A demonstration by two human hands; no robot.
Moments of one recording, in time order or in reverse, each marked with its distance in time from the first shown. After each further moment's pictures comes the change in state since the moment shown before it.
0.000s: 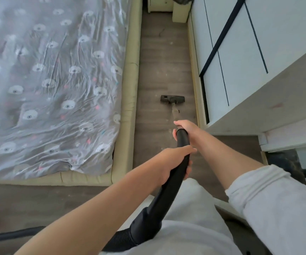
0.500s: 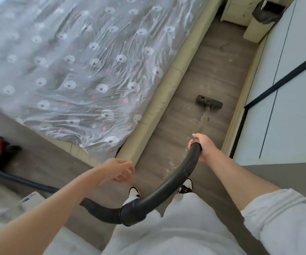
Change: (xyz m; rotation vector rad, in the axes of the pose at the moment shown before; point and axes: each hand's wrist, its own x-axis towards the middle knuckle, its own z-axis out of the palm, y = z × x) left_hand 0.049 -0.007 -0.130 0.231 0.527 -0.014; right_hand 0.079 -0.111 0.003 -0.155 -0.039 0.035
